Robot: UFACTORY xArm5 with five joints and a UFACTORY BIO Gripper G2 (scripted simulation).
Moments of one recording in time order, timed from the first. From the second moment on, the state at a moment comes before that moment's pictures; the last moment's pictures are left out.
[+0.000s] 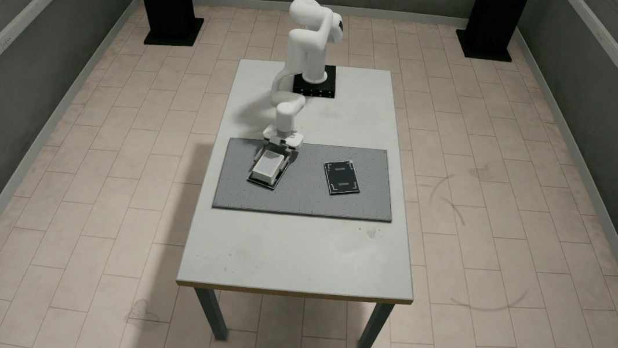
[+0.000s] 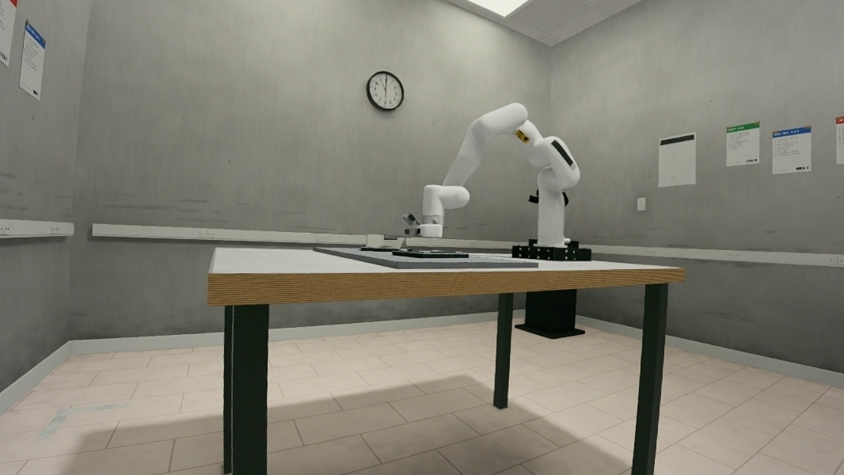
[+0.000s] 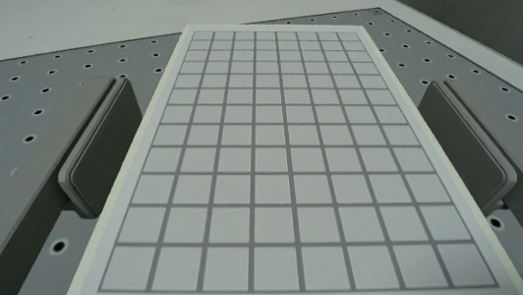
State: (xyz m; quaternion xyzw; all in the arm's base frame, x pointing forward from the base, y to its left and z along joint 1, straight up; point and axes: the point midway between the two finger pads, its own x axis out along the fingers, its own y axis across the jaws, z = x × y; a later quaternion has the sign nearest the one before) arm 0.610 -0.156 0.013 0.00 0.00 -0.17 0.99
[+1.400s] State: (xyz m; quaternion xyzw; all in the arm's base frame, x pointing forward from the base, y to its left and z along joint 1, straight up) arm 0.610 -0.156 -0.006 0.00 0.00 -0.17 0.99
